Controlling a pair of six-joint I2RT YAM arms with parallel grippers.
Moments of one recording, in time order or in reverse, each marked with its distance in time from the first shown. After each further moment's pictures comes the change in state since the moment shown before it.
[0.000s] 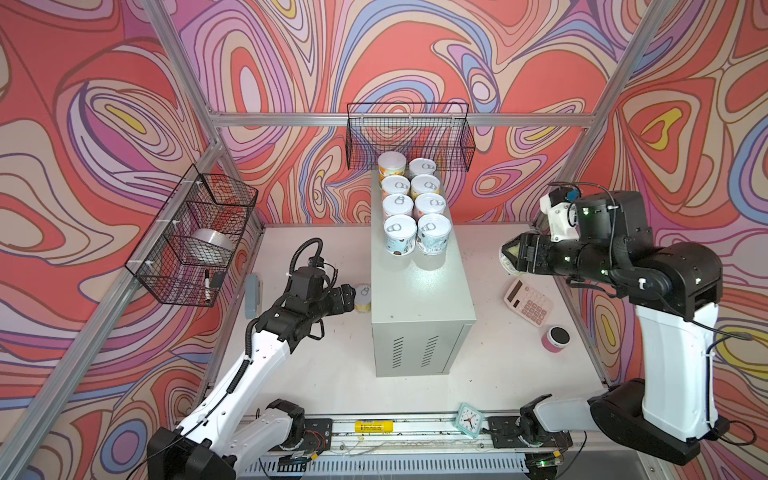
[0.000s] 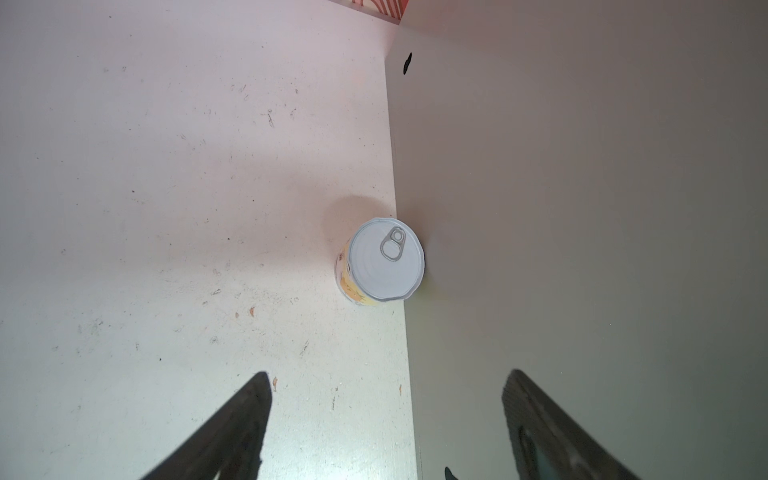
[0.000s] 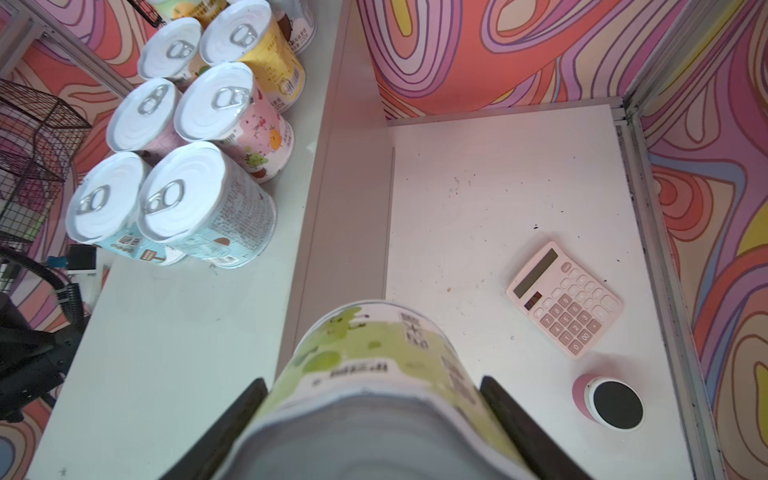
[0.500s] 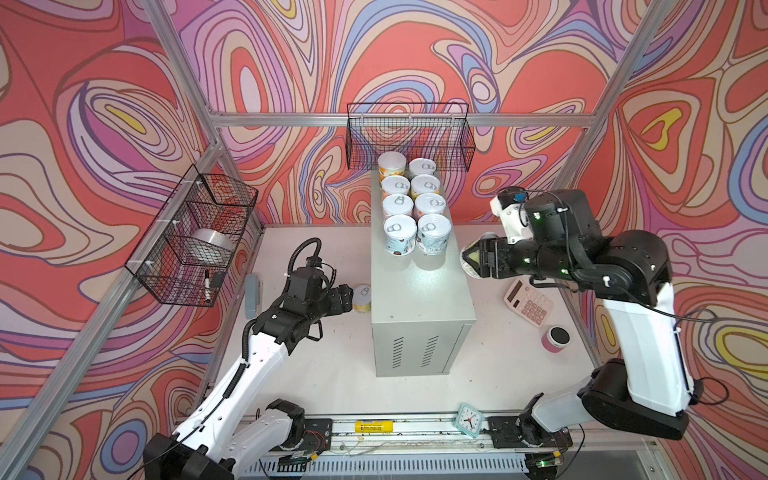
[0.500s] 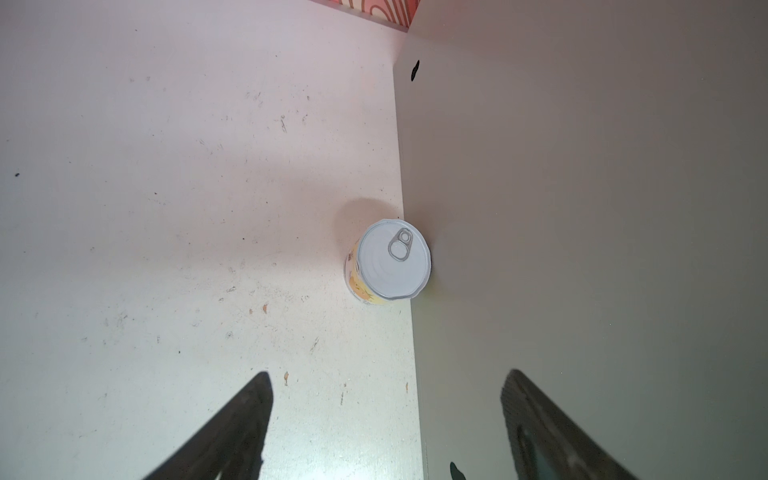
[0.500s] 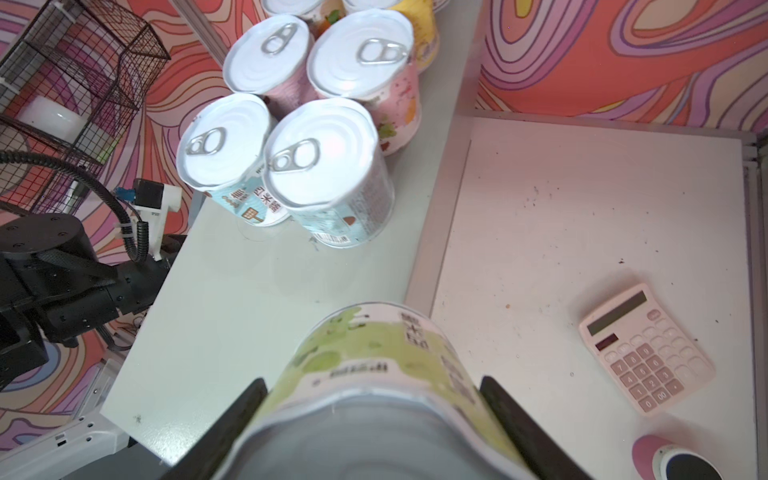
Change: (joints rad) left arm -0.004 -0.028 0.014 -0.035 -0.035 0.003; right arm 0.294 0.127 0.072 0.036 0.070 0.026
